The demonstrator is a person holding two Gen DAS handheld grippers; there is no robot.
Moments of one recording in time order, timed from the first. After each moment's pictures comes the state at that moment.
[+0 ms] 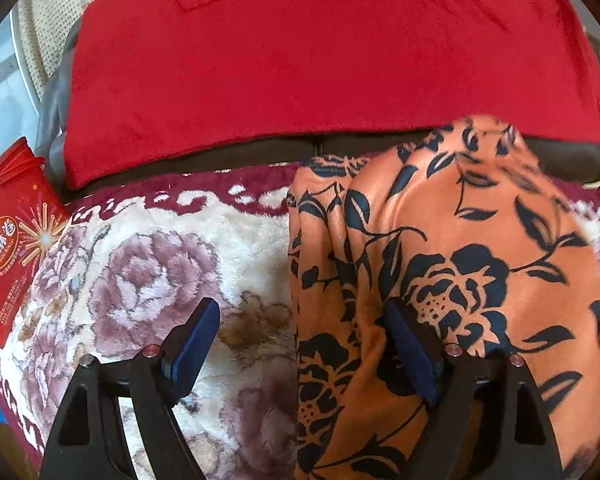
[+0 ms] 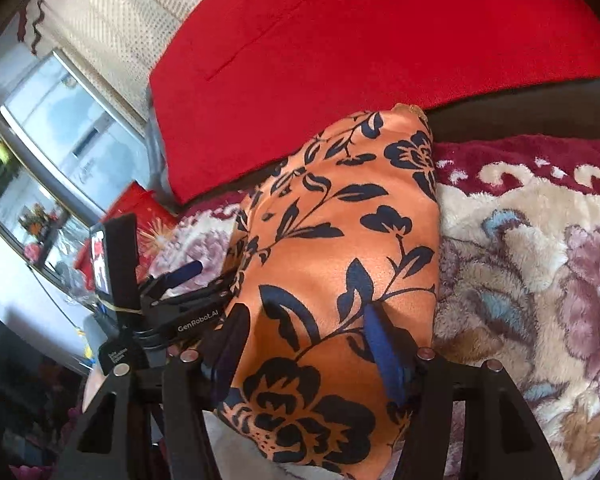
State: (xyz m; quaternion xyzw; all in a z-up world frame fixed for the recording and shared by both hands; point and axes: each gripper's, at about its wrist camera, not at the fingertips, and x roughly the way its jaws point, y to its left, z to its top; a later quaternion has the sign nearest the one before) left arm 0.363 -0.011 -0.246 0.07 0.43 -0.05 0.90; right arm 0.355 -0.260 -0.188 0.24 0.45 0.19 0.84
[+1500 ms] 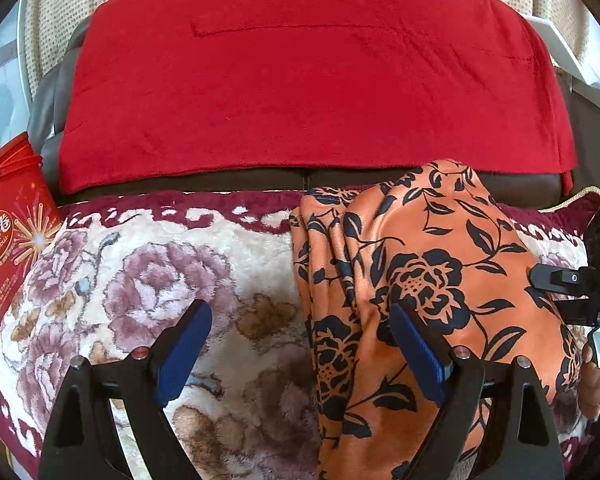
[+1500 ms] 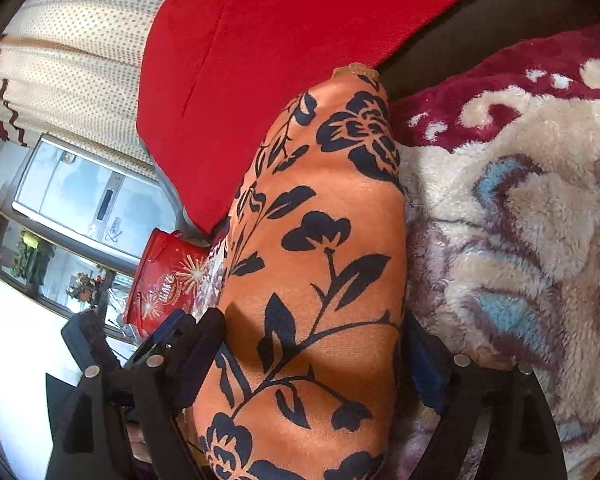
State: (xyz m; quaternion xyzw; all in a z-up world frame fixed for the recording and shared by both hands) left arm 0.330 0.023 -0.224 0.03 0.39 -0.11 0.91; right arm 0.385 -0.293 -0.239 0.38 0.47 0.21 0.77
